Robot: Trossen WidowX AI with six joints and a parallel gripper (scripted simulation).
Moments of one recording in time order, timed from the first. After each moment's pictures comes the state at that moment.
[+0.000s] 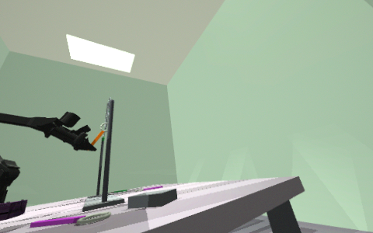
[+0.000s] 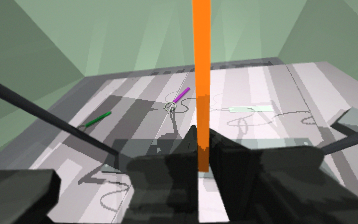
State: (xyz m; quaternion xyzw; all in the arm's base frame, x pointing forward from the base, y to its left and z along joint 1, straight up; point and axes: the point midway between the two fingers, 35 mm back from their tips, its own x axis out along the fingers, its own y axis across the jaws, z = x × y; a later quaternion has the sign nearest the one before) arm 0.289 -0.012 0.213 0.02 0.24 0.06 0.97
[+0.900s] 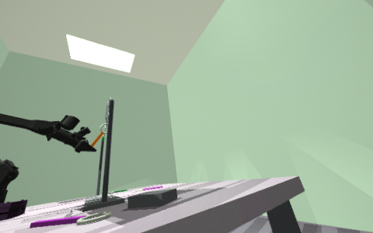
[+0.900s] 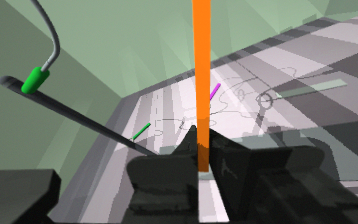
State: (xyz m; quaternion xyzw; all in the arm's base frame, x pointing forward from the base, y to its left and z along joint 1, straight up) arm 0.289 0.049 0.221 0.17 0.23 0.10 0.95
